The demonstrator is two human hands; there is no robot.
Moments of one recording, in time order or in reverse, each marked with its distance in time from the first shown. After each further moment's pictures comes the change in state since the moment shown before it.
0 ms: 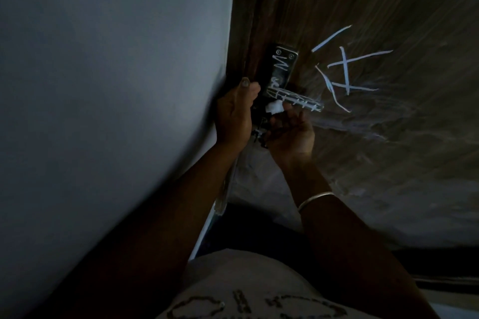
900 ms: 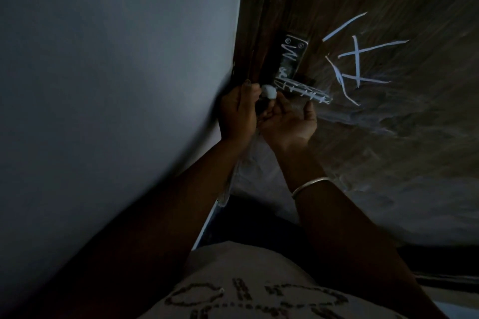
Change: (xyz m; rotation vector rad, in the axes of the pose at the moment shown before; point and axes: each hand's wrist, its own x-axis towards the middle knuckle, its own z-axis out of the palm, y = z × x) left_hand -0.008 -0.011 -0.009 0.098 0.073 0.022; right_hand -0.006 0.011 0.026 0.223 -0.034 0.141
